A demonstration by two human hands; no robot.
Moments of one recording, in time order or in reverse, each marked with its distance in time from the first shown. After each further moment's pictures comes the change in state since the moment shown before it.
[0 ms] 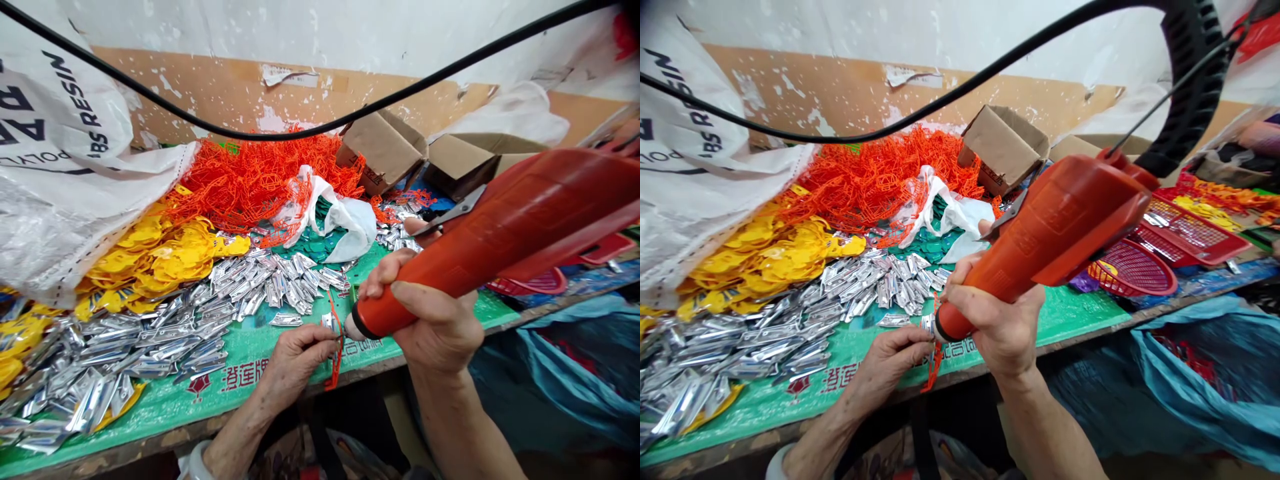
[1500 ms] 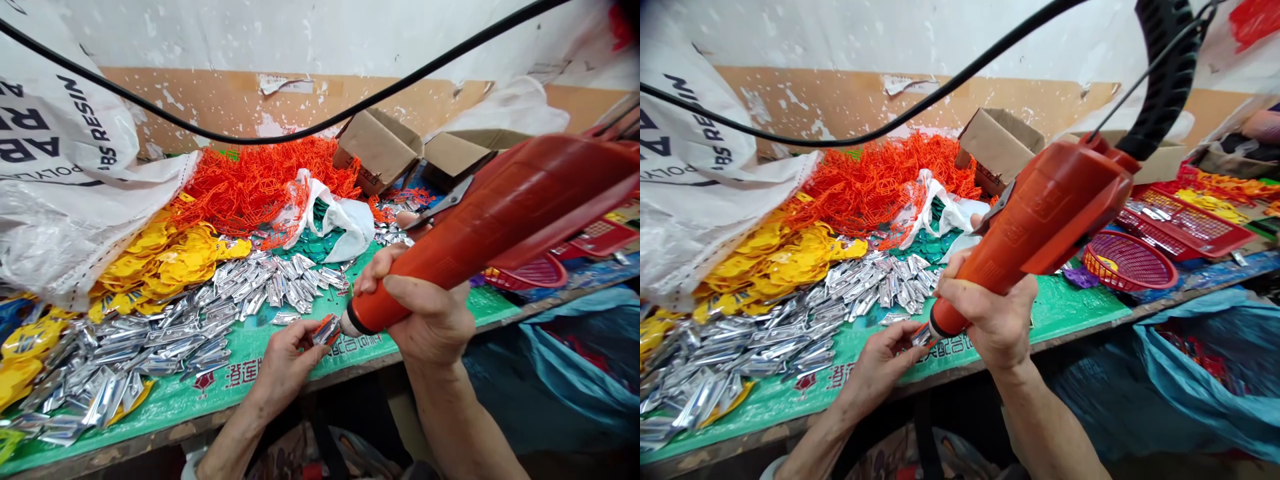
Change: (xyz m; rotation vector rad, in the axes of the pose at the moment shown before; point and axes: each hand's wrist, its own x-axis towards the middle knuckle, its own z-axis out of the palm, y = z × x) left_hand -0.007 -0.004 -0.007 0.246 0.057 0.101; right_hand 0.001 -0.005 0.003 0.036 -0.008 -0.022
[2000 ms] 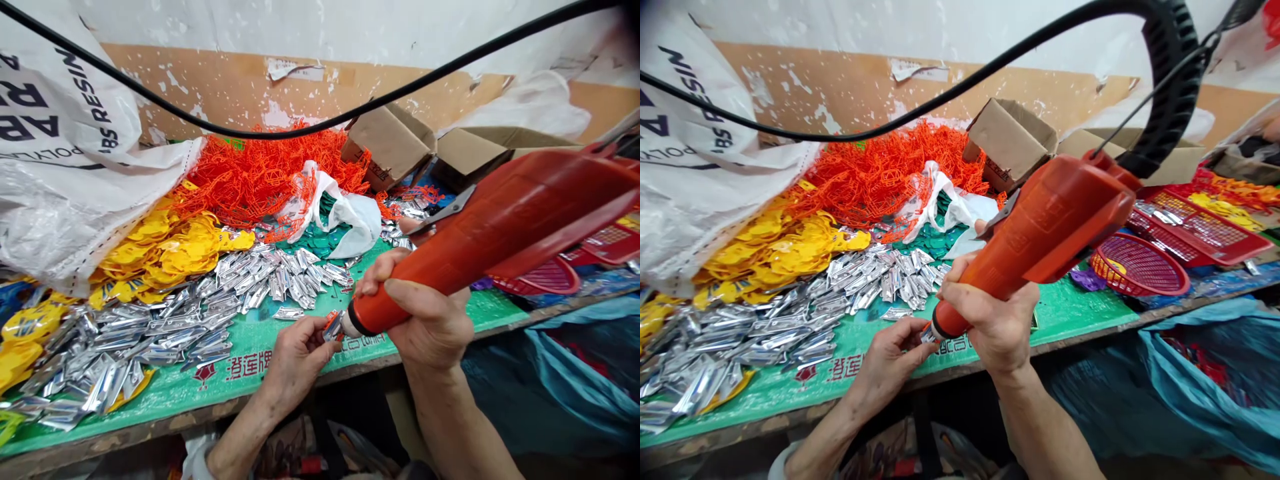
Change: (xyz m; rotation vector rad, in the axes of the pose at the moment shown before) left_hand 0.000 0.008 0.012 0.033 0.063 0.010; right_hand -0.003 0.012 -0.002 -0.010 0.029 0.050
